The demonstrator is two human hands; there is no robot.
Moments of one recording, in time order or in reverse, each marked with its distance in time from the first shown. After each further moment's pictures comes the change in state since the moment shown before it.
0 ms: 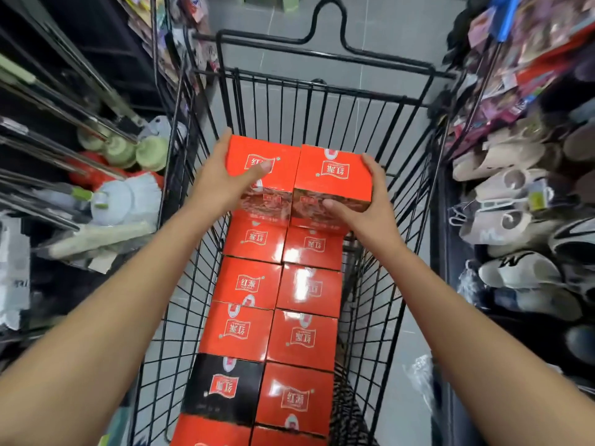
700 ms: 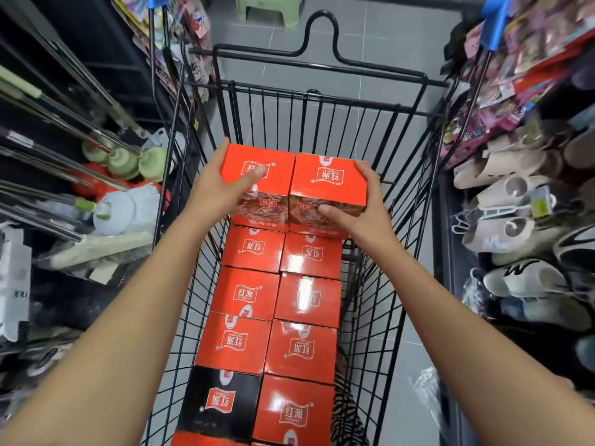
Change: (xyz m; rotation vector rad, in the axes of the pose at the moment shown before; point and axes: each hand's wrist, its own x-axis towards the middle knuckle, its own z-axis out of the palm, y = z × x) left_hand 0.013 -0.012 0.002 0.003 0.030 -0.056; right_hand 0.008 0.001 0.001 0.002 -0.050 0.028
